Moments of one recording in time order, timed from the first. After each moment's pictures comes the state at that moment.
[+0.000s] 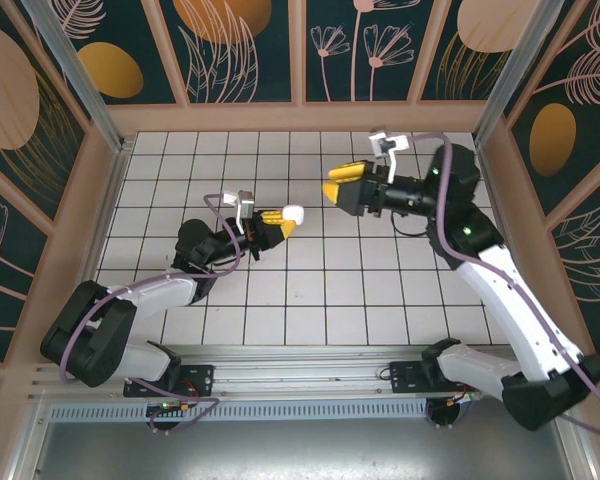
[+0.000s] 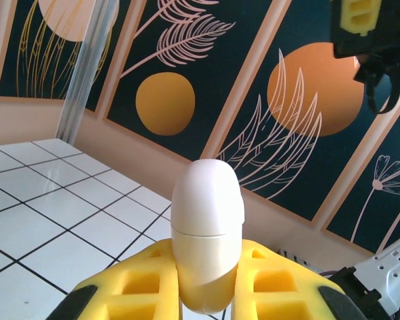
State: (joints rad) left arm -0.52 1.39 0.52 1.10 0.75 -0.60; right arm 0.47 1.07 1.21 -0.12 -0.86 0.49
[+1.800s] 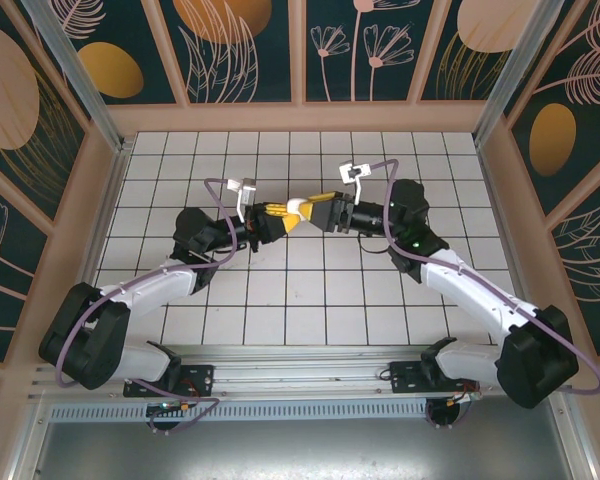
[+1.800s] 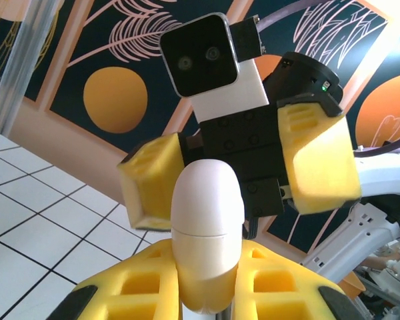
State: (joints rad) left arm -0.52 1.38 0.64 1.05 0.88 -0.78; right arm 0.57 1.21 0.84 0.42 -0.79 0.77
